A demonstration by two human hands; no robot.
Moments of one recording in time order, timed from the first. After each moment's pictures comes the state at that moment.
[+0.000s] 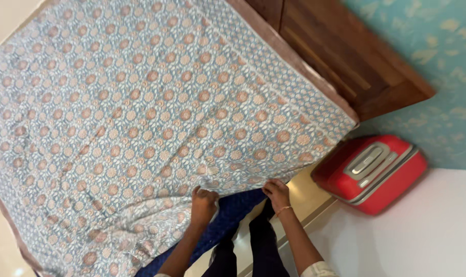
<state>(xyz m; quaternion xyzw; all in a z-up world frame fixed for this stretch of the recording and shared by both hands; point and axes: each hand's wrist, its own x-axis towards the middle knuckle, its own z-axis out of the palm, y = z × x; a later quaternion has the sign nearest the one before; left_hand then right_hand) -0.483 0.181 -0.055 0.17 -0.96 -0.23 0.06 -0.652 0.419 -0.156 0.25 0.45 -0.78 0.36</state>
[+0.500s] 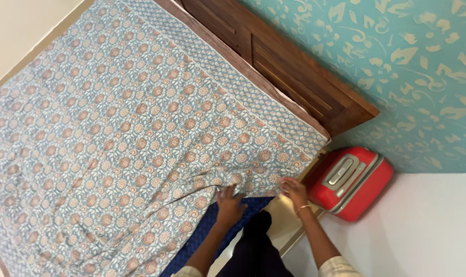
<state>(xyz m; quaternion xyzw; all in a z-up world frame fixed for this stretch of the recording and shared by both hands) -0.610 0.266 -0.034 0.14 -0.95 -0.27 -0.06 -0.769 0.498 -0.088 0.19 0.61 -0.70 0.32</state>
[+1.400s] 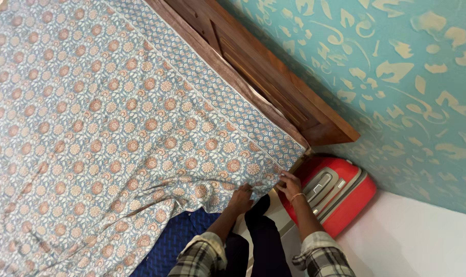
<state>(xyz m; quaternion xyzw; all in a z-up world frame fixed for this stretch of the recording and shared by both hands) -0.763 0.379 -0.208 0.06 -0.91 -0.33 -0.23 -0.913 0.570 -0.217 0.31 0.52 -0.69 0.39</state>
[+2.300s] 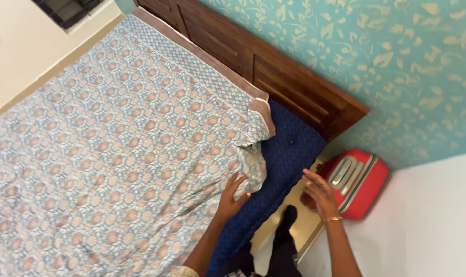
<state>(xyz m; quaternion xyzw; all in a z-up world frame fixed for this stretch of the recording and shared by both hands) -0.603 0.204 0.035 0.08 -0.82 -0.56 0.08 -0.730 0.518 0.066 0.06 0.61 -0.77 0.21</state>
